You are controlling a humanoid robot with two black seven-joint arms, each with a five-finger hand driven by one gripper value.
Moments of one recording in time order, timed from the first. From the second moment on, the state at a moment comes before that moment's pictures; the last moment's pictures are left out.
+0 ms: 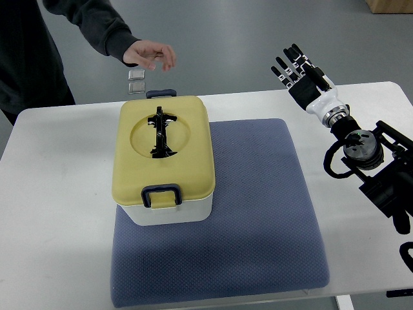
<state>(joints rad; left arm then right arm) 0.00 0.00 -0.21 -0.19 0.05 0.03 0.13 0.72 -0.19 0.90 0.72 0.18 0.29 0.18</state>
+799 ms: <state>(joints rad) 0.00 0.00 -0.21 -0.20 0.05 0.02 0.13 1.03 -0.28 0.80 0.75 -0.60 0.46 0.18</state>
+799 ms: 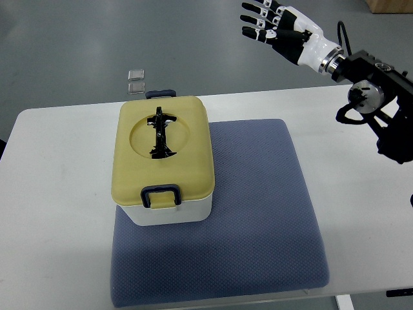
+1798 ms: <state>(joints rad) 0.00 0.00 -0.21 -0.20 0.05 0.02 0.13 1.39 -0.31 0.30 1.15 -1.65 0.29 0.34</state>
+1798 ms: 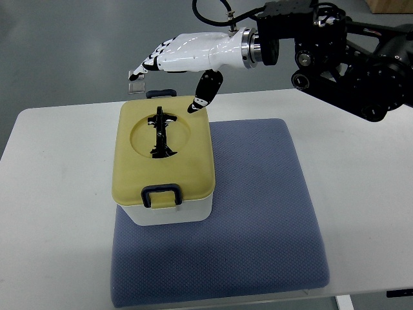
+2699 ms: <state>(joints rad) 0.00 0.00 -0.21 -0.20 0.05 0.02 0.13 1.27 -0.19 0.24 1.11 -1.70 0.10 0.34</state>
